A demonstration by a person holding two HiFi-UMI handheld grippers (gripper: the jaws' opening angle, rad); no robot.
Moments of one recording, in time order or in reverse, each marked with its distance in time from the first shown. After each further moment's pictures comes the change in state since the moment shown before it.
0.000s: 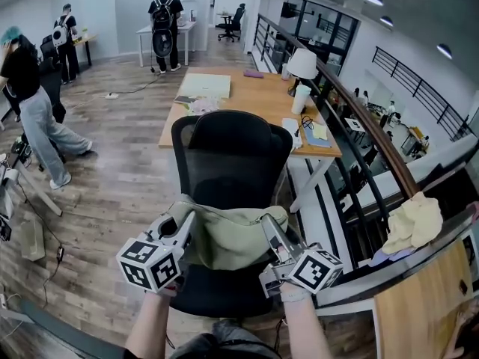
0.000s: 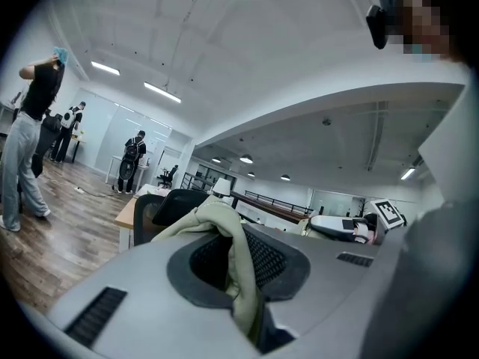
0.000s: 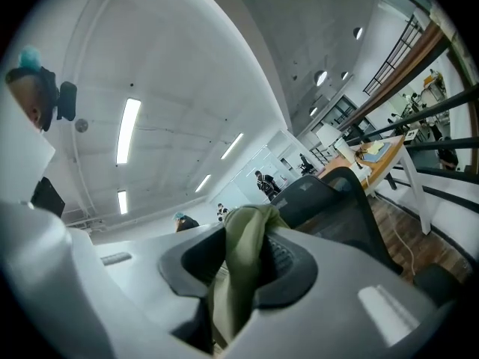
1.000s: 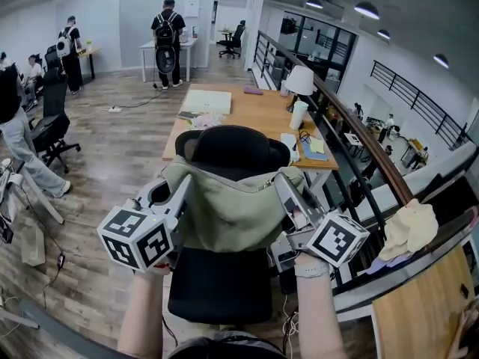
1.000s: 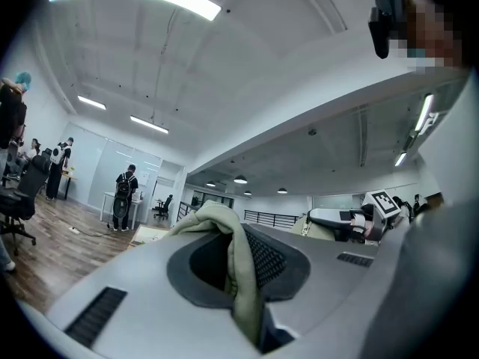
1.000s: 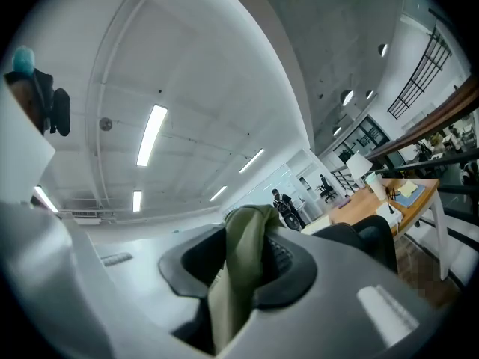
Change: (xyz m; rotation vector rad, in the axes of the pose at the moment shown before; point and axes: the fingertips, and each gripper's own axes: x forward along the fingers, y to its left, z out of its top) left arm -0.017 -0.030 0.133 0.149 -0.178 -0.012; right arm 0.026 0.087 0.112 -0.134 -0.105 0.122
